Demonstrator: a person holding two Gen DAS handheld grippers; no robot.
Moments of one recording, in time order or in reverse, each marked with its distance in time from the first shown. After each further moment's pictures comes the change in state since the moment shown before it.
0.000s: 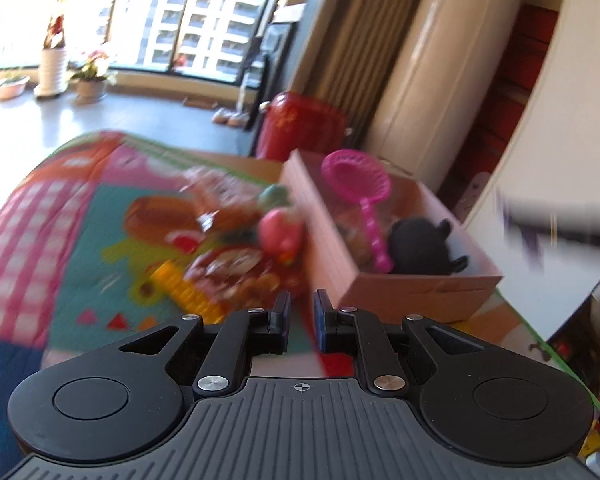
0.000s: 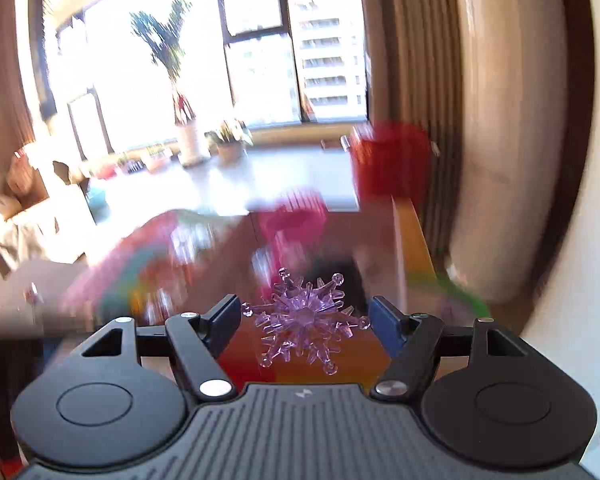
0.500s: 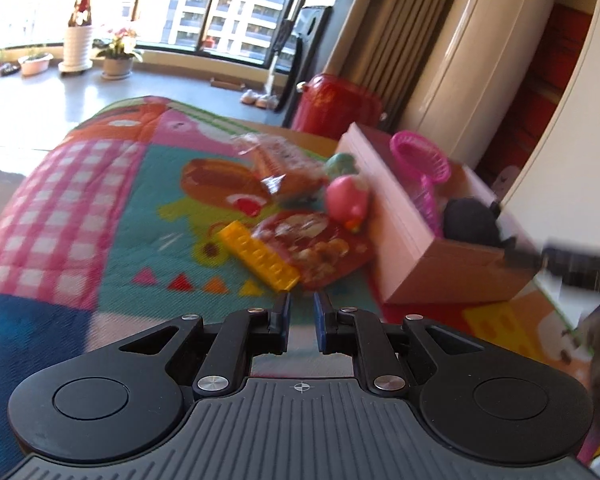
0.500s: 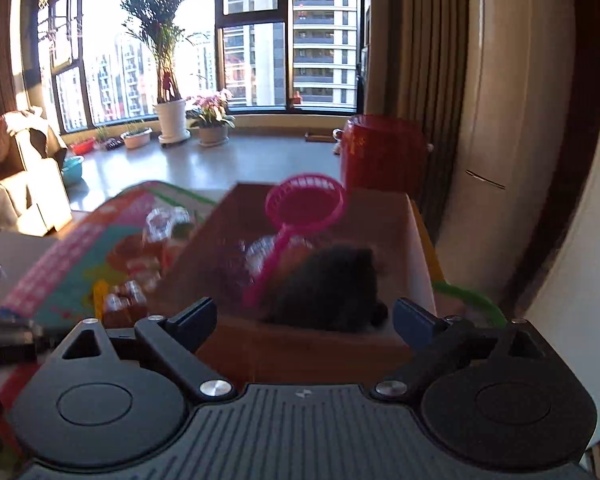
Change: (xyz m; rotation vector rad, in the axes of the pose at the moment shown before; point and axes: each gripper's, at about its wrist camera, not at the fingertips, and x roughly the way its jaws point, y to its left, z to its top) left arm -0.006 0.041 -0.014 -0.043 0.034 0.027; right arm 0.038 0.024 -0.042 -0.068 0.061 -0.121
